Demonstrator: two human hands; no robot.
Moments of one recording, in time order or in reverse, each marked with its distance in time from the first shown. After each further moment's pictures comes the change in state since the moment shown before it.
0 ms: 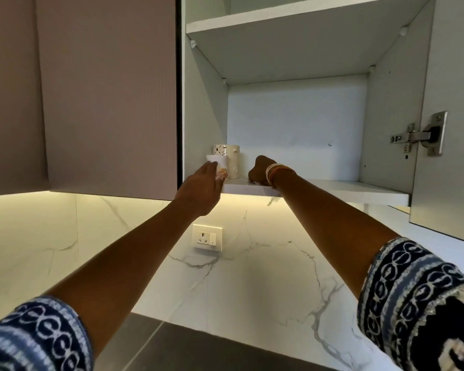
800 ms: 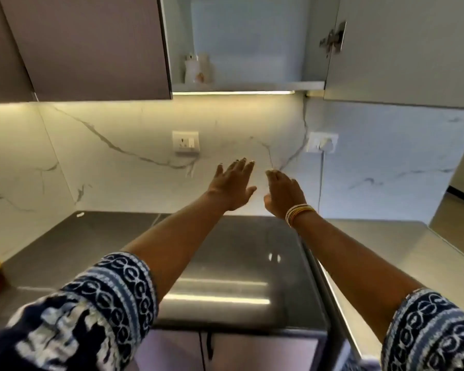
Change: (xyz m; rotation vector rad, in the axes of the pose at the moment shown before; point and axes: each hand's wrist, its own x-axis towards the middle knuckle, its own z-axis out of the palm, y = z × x) left_hand -0.273 0.108 -0.007 0.099 -0.467 0.248; right_hand -0.371 0.096 0.127 -0.327 0.186 -0.016
